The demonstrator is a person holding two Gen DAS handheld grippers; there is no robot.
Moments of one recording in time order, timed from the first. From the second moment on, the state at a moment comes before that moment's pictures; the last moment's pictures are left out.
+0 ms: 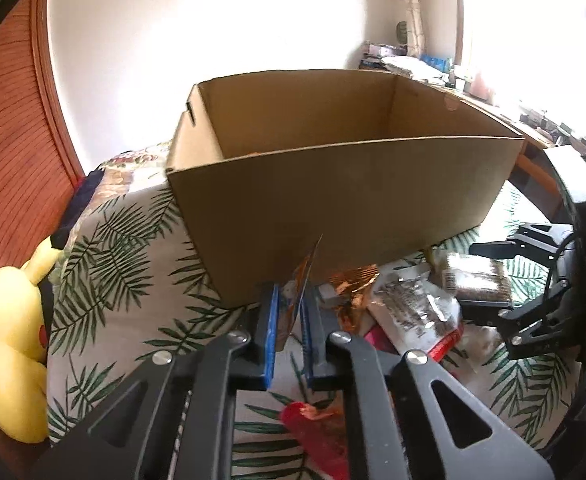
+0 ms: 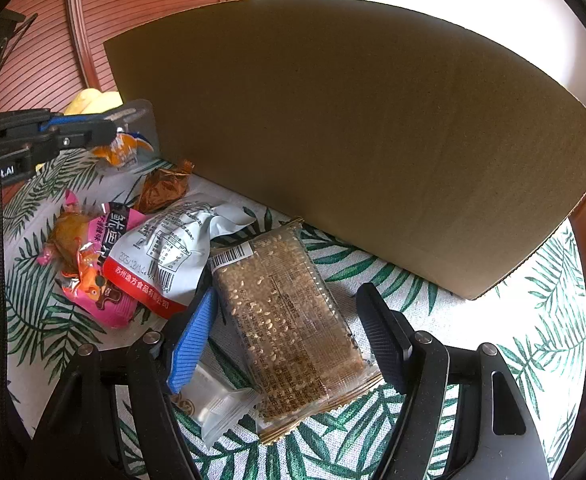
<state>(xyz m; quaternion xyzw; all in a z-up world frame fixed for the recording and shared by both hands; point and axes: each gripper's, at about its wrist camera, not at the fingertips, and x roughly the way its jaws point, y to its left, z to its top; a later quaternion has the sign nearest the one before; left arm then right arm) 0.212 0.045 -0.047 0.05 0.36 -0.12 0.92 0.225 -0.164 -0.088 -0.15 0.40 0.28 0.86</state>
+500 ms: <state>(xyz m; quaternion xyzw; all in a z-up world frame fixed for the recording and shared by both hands) 0.211 0.053 -0.050 0.04 0.35 -0.11 0.93 0.225 -0.164 -0.088 -0.15 0.40 0.28 0.86</state>
